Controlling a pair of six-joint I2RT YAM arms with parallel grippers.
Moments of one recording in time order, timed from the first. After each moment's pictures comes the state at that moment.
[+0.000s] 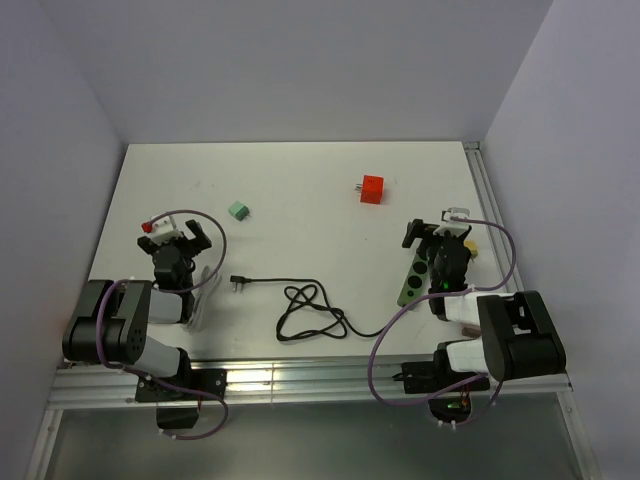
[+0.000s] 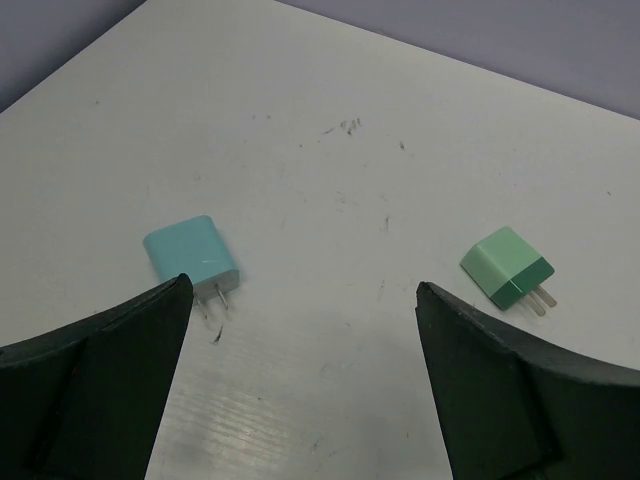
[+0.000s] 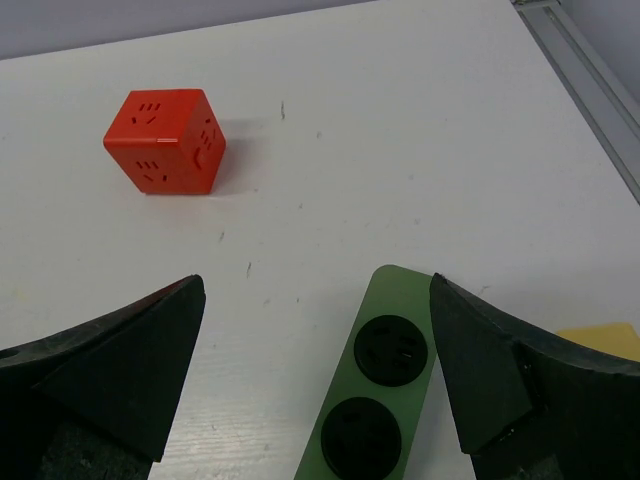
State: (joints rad) left arm -0.05 1.47 0.21 1.20 -0.30 -0.20; right arm 0.07 1.31 0.19 1.01 0.15 0.14
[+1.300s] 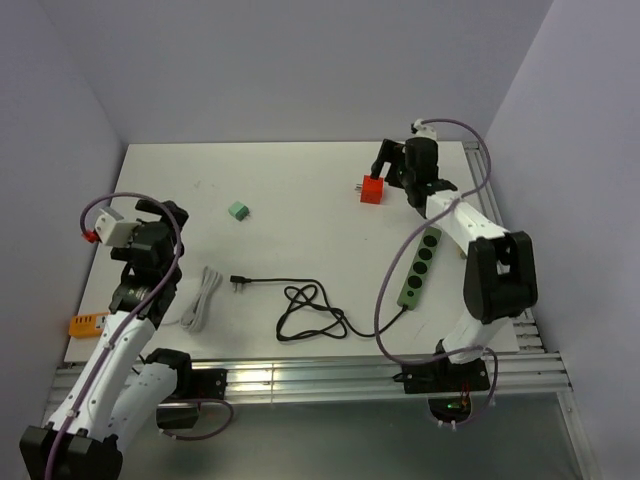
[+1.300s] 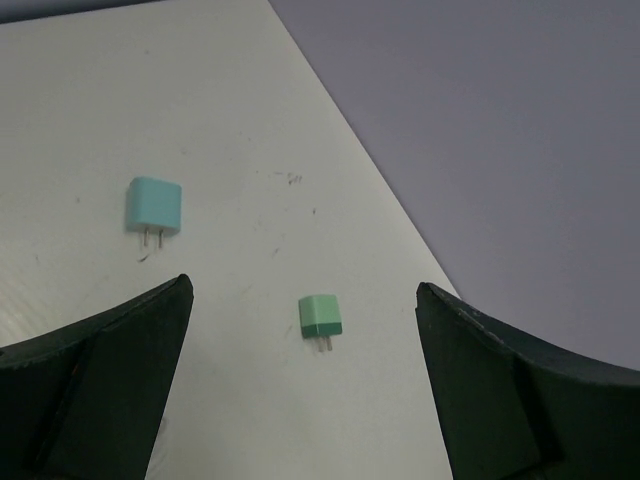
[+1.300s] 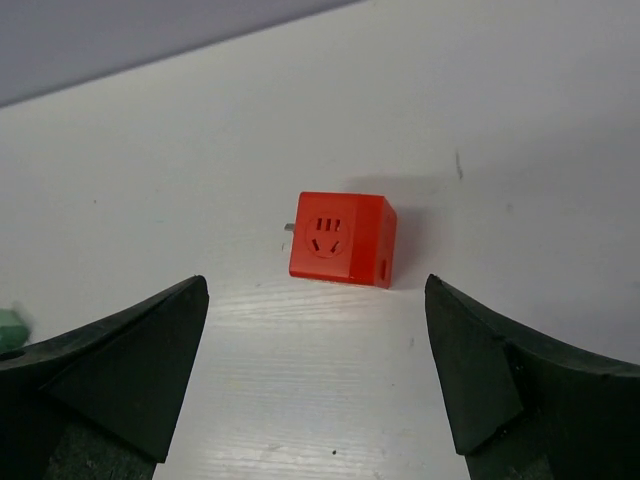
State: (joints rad) left arm -0.21 0.78 0.64 -0.13 -0.71 -0.93; right arm 0.19 1.62 1.16 0.02 0.08 0.40
